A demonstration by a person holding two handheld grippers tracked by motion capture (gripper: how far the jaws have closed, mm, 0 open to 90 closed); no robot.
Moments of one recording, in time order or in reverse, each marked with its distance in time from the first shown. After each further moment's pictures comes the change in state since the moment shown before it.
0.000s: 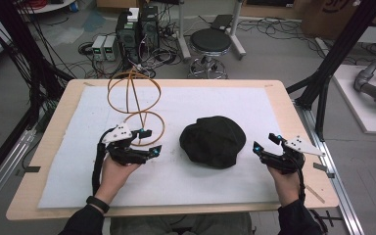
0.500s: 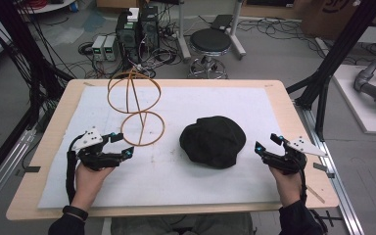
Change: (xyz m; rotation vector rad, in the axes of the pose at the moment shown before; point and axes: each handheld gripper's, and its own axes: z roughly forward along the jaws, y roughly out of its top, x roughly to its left) left arm 0.024 -0.025 -0.068 -0.008 0.104 -0.036; right arm -0.004 -0.001 -0.004 -0.008 -0.004 0.014
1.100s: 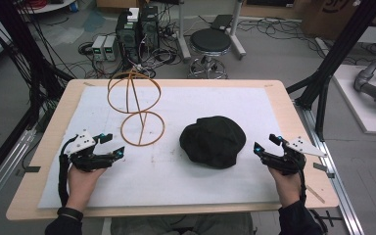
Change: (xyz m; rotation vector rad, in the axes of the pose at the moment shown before) left arm 0.017 -0.021 -0.021 0.037 0.151 0.045; right arm 0.003 0.000 0.000 0.003 0.018 0.004
